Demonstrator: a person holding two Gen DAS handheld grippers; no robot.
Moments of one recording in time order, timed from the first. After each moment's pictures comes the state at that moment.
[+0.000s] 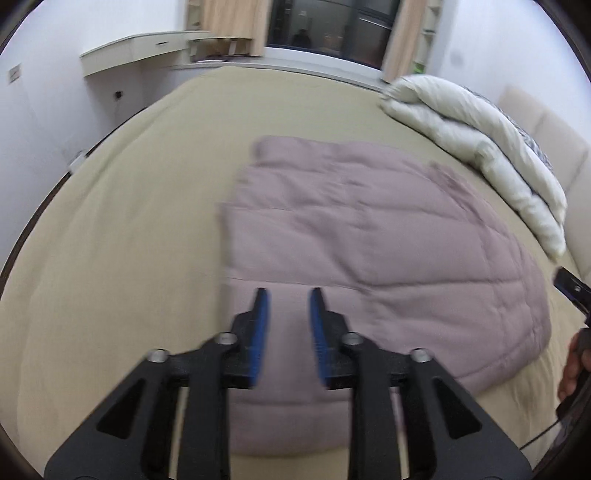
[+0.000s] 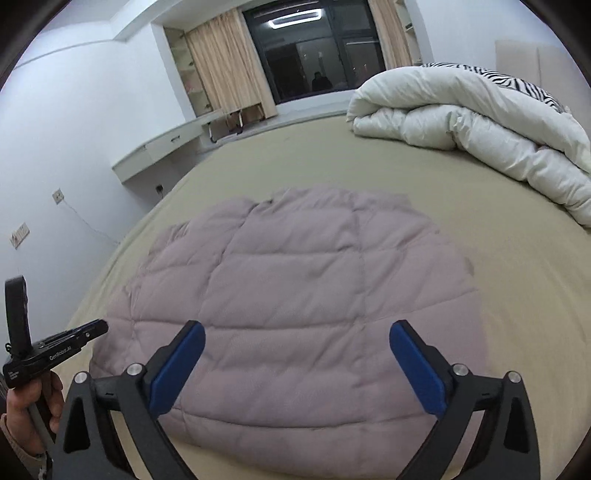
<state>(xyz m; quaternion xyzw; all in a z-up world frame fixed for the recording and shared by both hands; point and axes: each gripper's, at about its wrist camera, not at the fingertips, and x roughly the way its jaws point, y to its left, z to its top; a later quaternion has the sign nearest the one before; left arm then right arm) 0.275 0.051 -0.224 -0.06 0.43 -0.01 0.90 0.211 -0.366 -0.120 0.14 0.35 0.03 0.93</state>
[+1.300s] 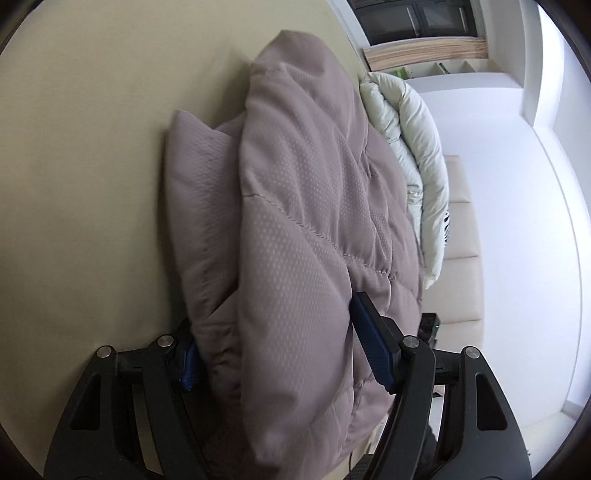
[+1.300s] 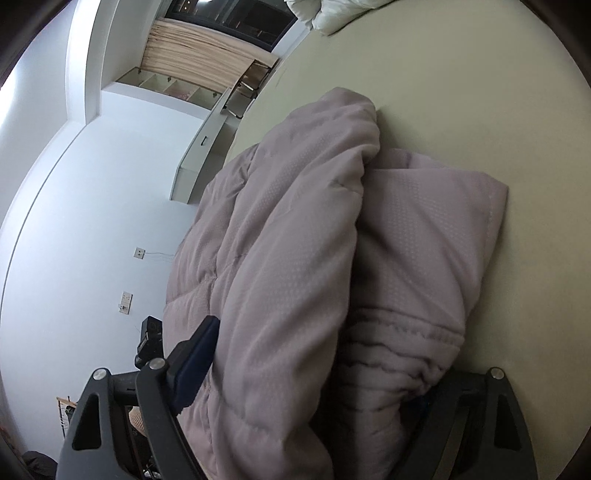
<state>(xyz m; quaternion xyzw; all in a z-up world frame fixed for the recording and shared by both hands) 0.461 0.092 -0.365 -0.41 0.55 -0.22 0.70 0.316 -0.497 -0.241 0.41 0.45 0.22 0.76</state>
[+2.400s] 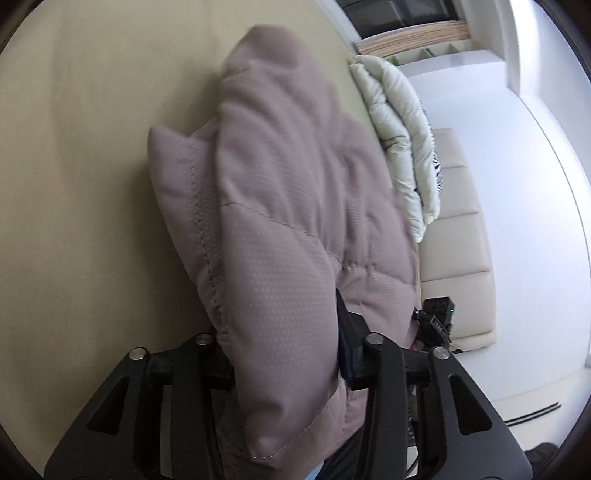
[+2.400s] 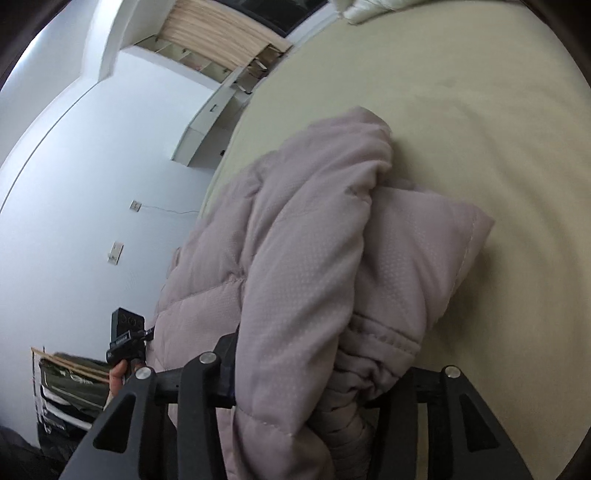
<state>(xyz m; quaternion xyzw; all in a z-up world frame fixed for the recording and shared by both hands) 0.253 0.101 -0.345 -0.38 0.55 -0.22 0.71 0.084 -0.391 -0.204 0.38 0.47 0.20 0.77</state>
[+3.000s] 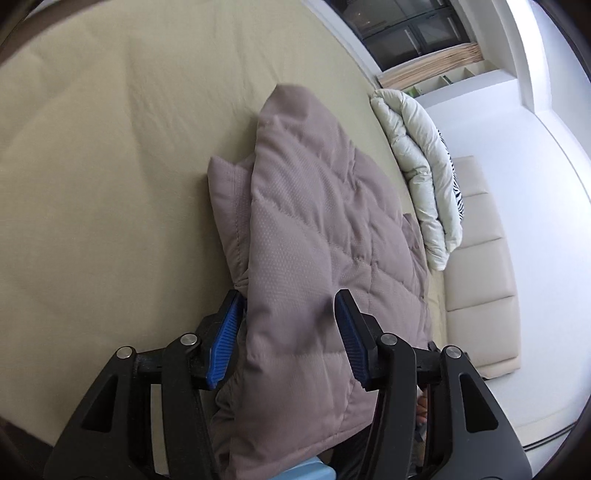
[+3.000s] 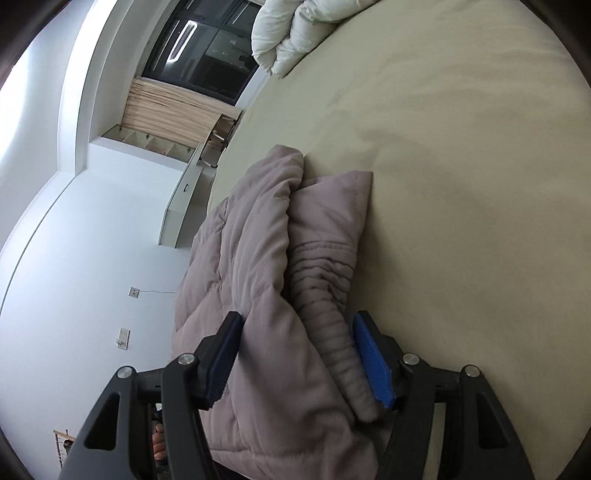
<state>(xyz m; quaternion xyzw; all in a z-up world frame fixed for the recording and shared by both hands) 0.231 0.080 -0.299 -0.35 0.50 -0.14 0.78 -0.016 -0.425 -0.210 0.48 0.37 0.09 0.79</state>
